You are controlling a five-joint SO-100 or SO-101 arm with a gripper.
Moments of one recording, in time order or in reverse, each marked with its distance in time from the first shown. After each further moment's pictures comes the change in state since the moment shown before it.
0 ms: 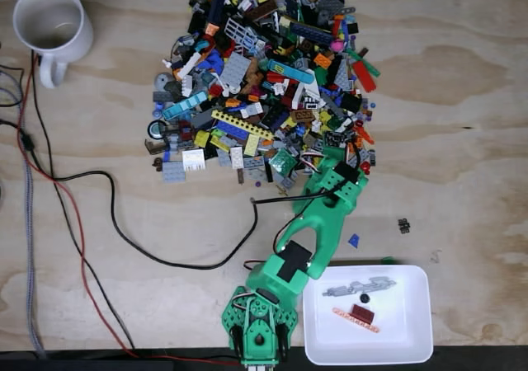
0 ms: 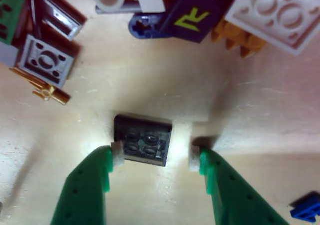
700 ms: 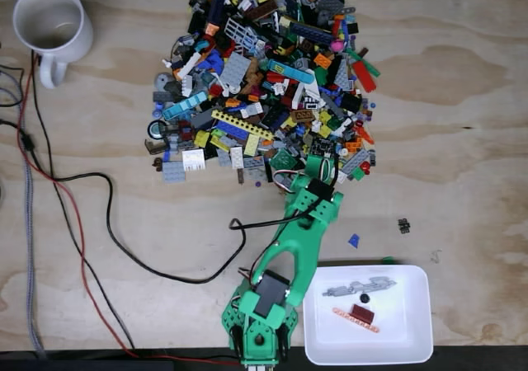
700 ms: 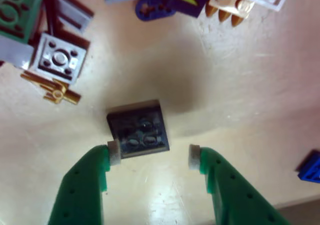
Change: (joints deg) arm -6.3 20.8 18.1 -8.3 12.9
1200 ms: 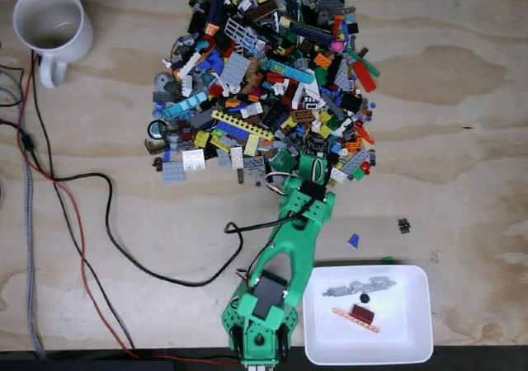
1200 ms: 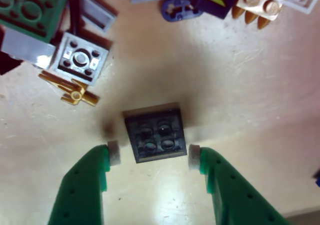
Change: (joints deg) arm -2.3 1.0 3.4 -3.5 0.3
